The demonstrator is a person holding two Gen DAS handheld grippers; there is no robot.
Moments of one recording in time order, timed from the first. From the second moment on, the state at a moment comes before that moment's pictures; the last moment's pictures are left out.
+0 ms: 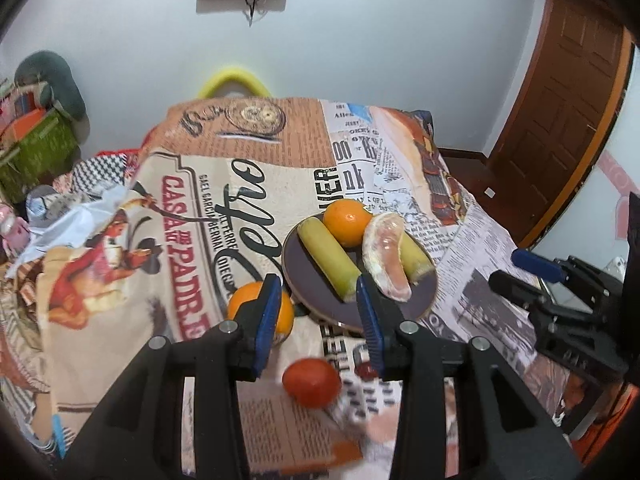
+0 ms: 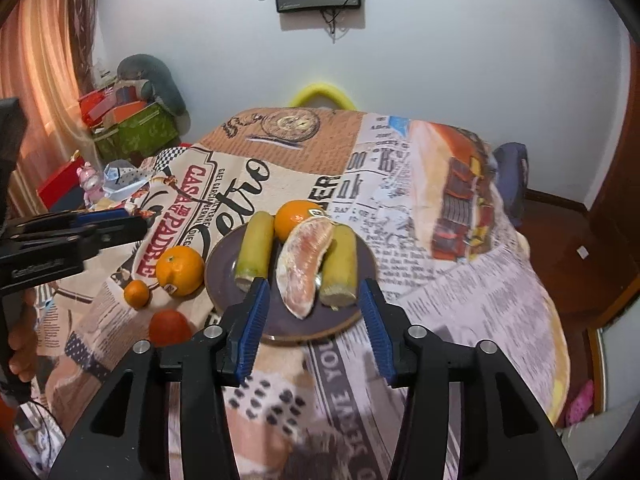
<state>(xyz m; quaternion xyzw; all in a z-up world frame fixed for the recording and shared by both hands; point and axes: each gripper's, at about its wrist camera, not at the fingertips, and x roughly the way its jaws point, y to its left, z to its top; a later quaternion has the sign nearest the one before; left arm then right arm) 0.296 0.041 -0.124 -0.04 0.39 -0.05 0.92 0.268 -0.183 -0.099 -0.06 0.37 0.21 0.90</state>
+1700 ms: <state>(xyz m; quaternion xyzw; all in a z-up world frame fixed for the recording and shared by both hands) 0.237 0.038 -0.203 -0.03 0.44 -0.03 0.90 0.200 -0.258 -0.180 -0.01 0.49 0.18 0.86</state>
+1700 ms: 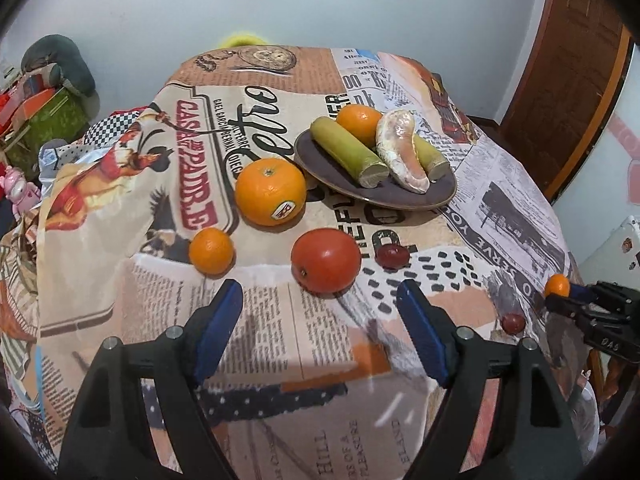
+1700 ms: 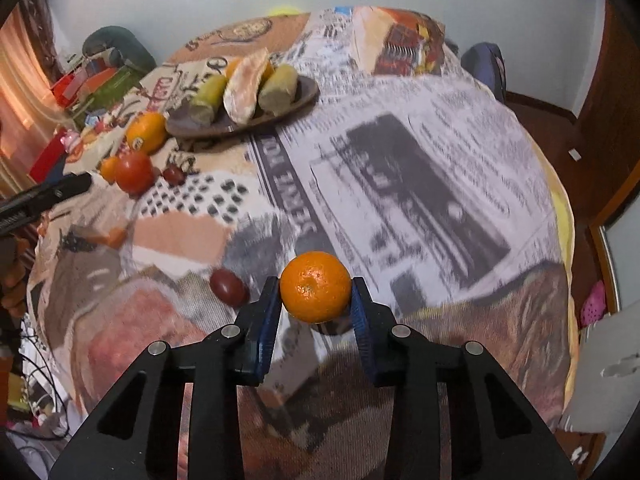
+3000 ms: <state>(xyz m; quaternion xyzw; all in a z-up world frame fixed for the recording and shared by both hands) 0.289 0.038 -0.197 -0.03 0.42 -0.05 0.90 0.271 -0.206 -0.155 -0.01 0.43 0.22 0.87</state>
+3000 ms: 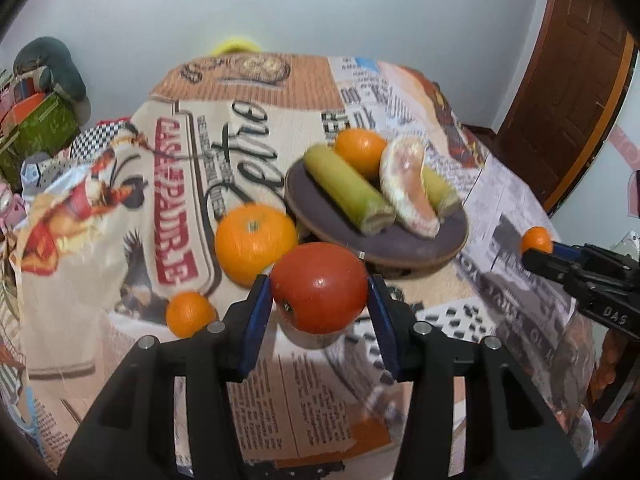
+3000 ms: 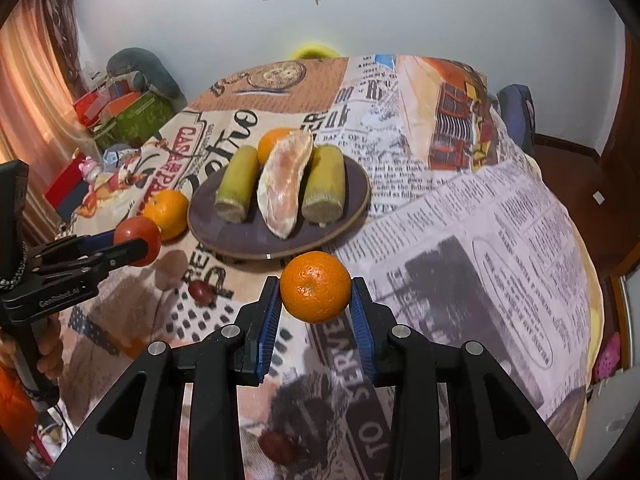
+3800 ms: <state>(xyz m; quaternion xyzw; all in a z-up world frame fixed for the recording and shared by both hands) 0.357 0.027 -0.189 -0.03 0.41 -0.06 0.91 0.319 -0.172 -0.167 -0.03 0.43 0.24 0.87</state>
